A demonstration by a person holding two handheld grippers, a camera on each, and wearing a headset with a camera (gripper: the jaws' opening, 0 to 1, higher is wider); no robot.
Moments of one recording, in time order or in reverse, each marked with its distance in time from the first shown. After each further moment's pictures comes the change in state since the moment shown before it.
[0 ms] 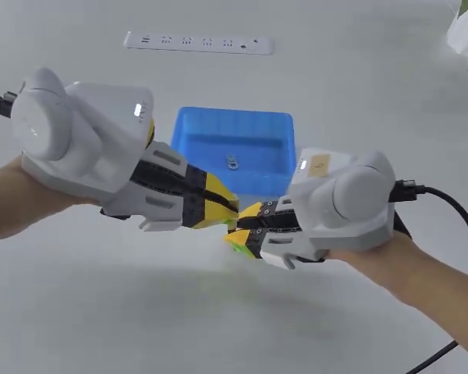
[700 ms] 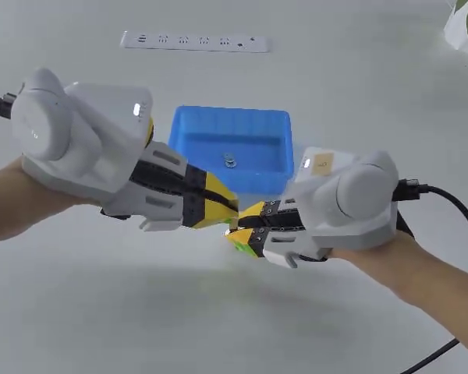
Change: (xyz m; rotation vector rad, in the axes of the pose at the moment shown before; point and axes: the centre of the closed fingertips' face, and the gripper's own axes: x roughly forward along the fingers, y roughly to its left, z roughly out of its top) left arm 0.003 -0.001 0.000 -0.010 -0.002 -0.005; right arm -0.002 -0.001 -0.004 0.024 -0.005 -0.006
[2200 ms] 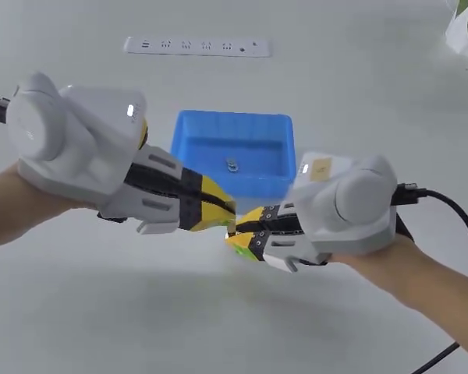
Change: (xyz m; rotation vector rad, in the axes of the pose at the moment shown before) left arm -0.009 0.002 0.000 -0.041 -0.011 0.016; right arm 0.001 0.002 0.004 -0.020 -0.004 0.007
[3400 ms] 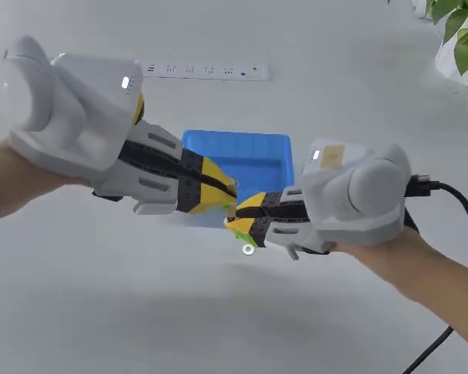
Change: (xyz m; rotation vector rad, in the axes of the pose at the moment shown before) left arm -0.022 0.009 0.039 0.112 -0.008 0.016; right arm -0.022 -0.011 0.044 -0.065 -0.086 -0.065
